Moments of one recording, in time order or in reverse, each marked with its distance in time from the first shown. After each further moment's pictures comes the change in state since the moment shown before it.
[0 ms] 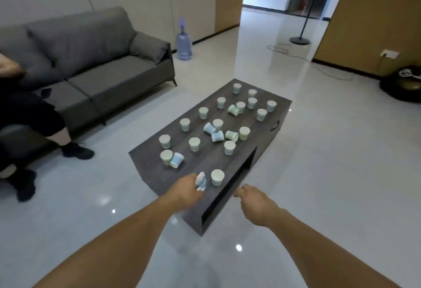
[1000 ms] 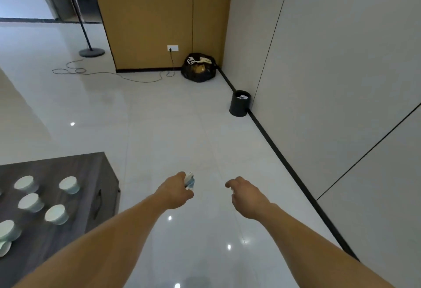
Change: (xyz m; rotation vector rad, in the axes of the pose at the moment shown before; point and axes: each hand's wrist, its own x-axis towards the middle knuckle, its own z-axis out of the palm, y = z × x) left_hand 0.374 0.615 0.257 0.349 -0.468 0.706; right_hand -0.073 0.584 -0.174 0.320 0.361 0.885
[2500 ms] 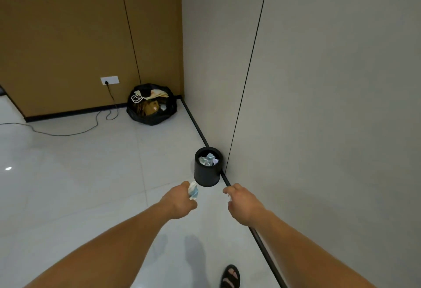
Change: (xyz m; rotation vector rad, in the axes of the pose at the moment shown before) left_hand 0.933 0.373 -0.122 0.086 -0.112 0.082; right_hand 0.782 0.474 -0.359 0.071 0.039 0.146
